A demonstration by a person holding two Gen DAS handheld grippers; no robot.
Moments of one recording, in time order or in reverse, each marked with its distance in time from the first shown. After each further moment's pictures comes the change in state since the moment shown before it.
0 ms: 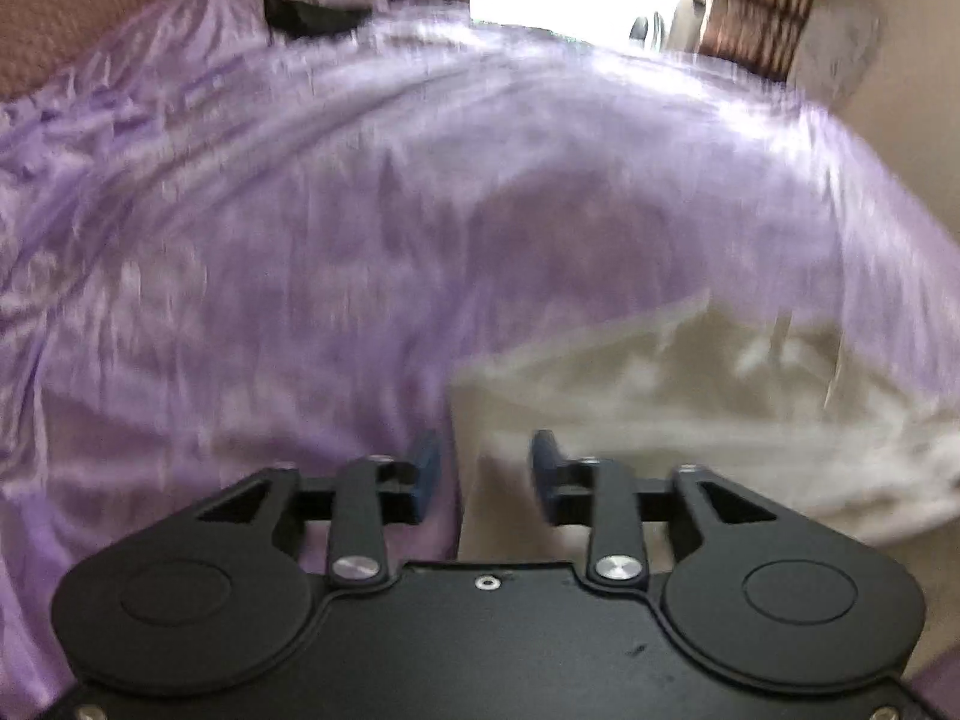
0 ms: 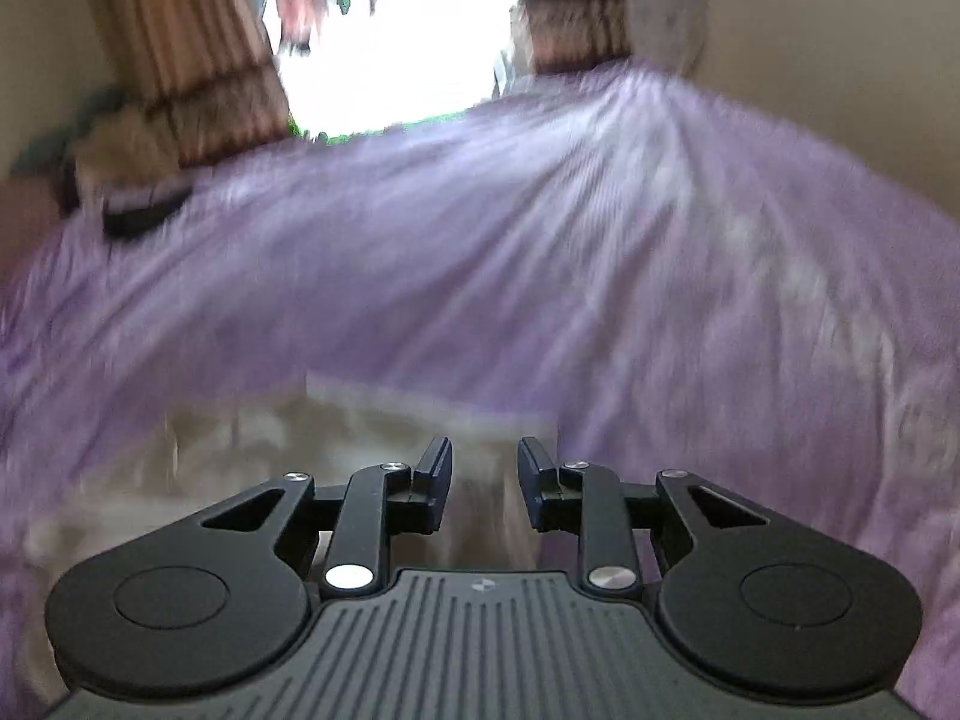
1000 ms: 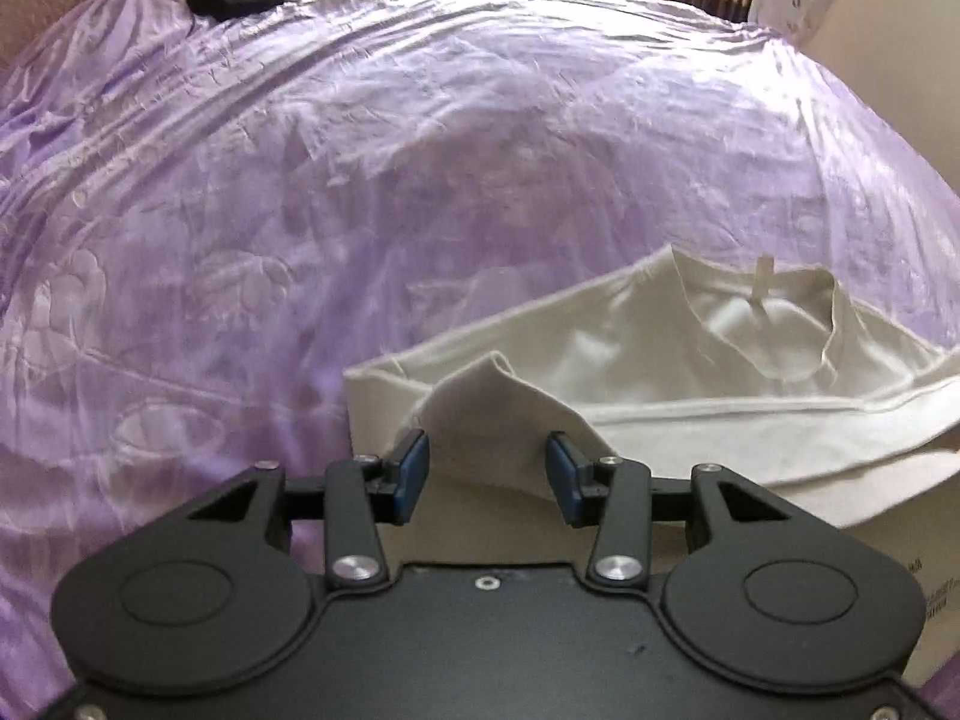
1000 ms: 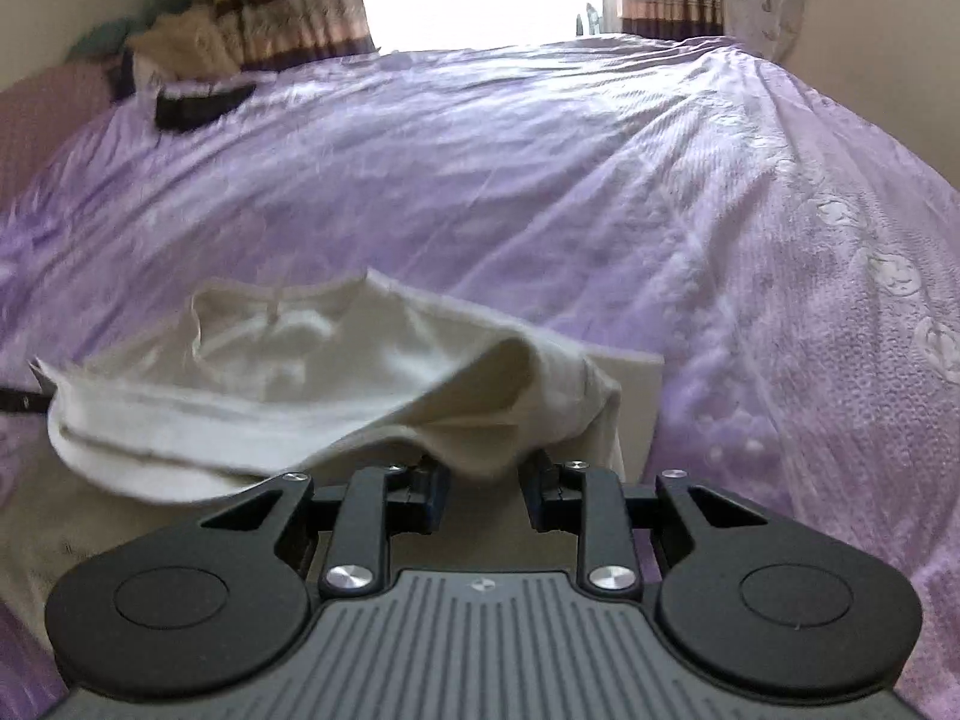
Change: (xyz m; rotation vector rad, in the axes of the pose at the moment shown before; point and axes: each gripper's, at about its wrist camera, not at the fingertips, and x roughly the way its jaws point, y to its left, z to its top) left arm 0.055 -0.040 0.025 0.092 0.034 -0.043; right arm 0.029 0.045 0.000 -0.116 0.015 0.054
